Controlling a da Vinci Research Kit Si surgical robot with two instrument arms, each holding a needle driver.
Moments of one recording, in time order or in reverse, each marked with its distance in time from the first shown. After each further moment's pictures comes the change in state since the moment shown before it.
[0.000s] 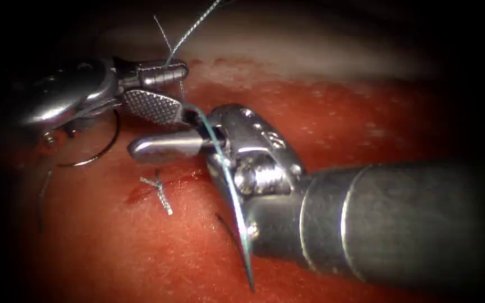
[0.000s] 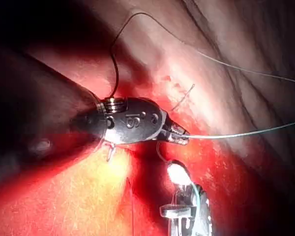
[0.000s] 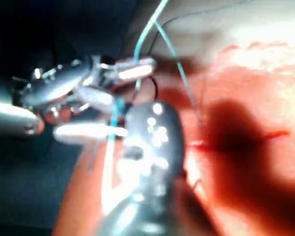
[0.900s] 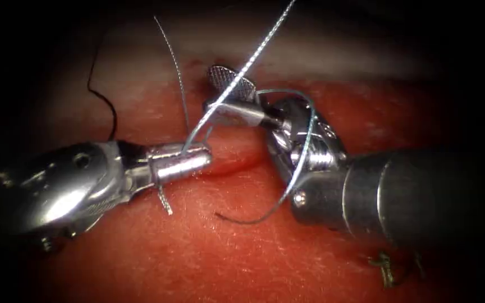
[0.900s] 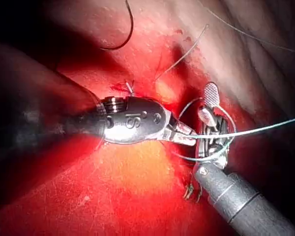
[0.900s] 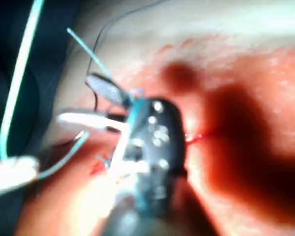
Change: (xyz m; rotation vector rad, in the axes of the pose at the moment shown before) right arm 0.001 0.005 -0.006 -0.391 0.043 -0.130; left arm 0.002 0.012 0.000 -0.033 0.032 -0.028
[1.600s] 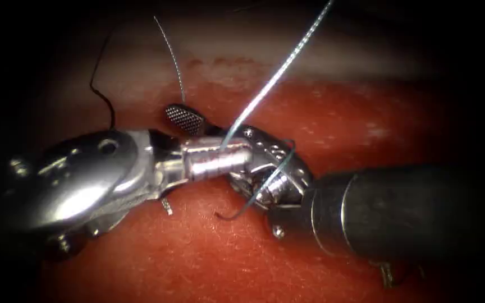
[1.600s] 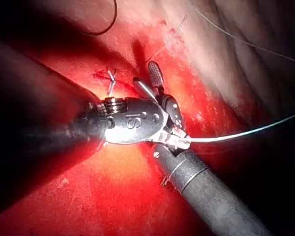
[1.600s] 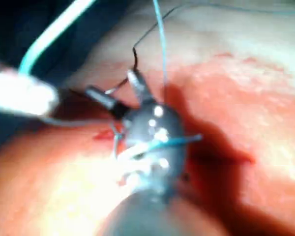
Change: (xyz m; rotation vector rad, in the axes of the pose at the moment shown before) right arm -0.006 -0.002 0.003 -0.025 -0.393 -0.173; left arm 0.004 0.000 0.003 -0.067 -0.004 -0.103
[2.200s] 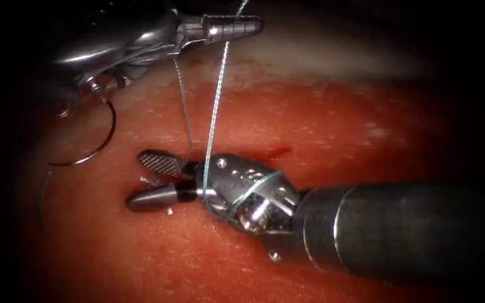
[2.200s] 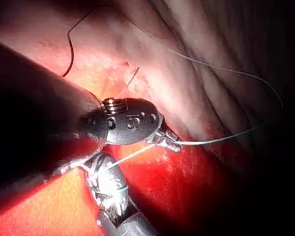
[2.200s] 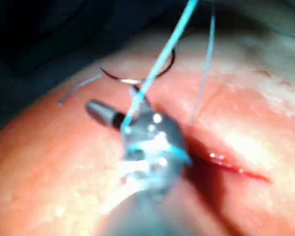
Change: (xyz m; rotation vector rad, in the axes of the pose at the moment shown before) right arm -0.002 -0.004 0.000 0.232 -0.221 -0.071; left arm 0.002 -0.012 0.002 -0.031 -0.082 -0.008
